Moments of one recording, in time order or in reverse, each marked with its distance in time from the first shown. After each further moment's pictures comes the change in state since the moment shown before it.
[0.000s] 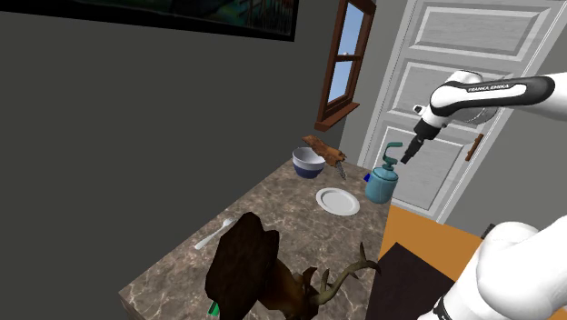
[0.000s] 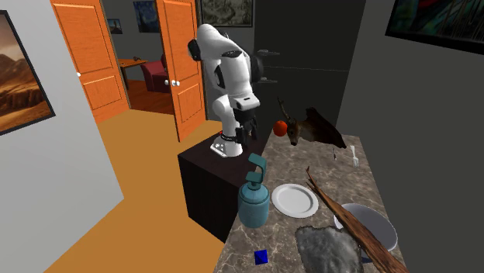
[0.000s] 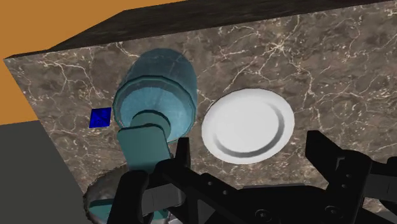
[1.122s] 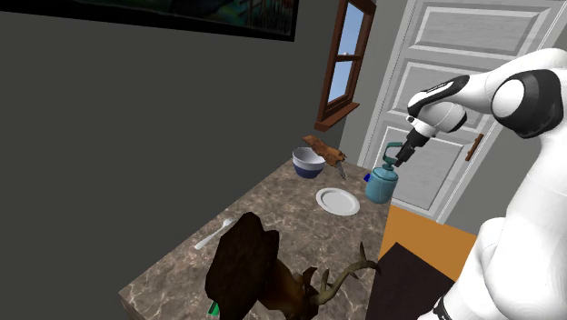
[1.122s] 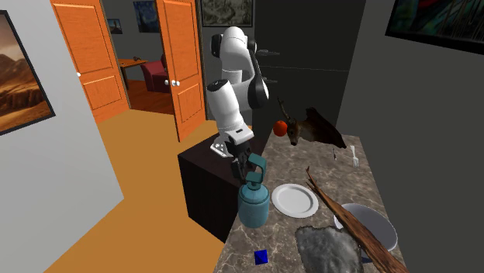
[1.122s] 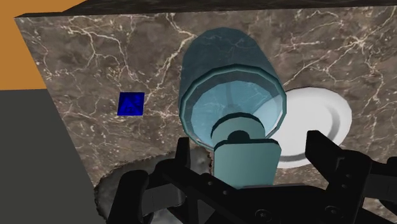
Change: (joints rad) arm 0.233 0.545 -0.414 0.225 0.591 0.087 -0.636
